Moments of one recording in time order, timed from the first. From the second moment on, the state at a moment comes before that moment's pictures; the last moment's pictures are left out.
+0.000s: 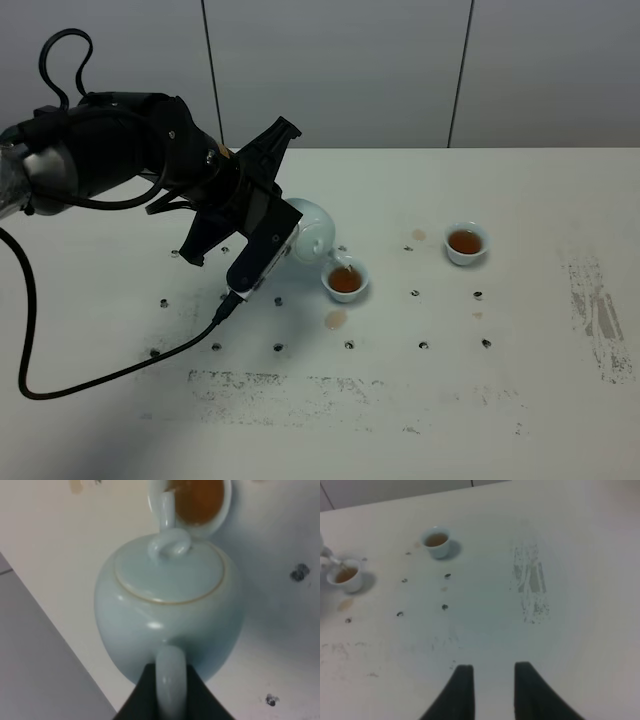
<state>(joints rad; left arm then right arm) -0.44 1.95 -1.48 -0.23 0.51 2.12 -0.08 -0.01 -0.52 0.17 1.11 0.00</state>
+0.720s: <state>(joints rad) -0.38 1.95 -1.48 -0.39 0.59 1.96 -0.08 -0.01 -0.52 0.17 1.11 0.00</state>
